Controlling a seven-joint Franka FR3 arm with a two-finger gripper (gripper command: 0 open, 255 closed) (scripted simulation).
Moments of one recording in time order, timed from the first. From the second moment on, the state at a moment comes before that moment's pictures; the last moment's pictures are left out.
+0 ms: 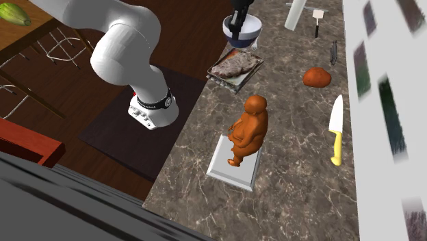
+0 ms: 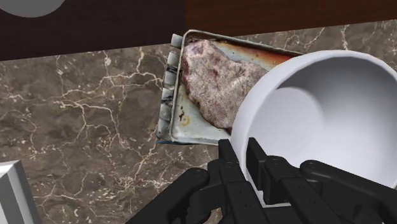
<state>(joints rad) 0.26 -0.79 0.51 -2.69 0.49 1.94 0.42</state>
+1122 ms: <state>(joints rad) 0.27 -0.65 0.62 -2.83 0.58 2.21 0.39</state>
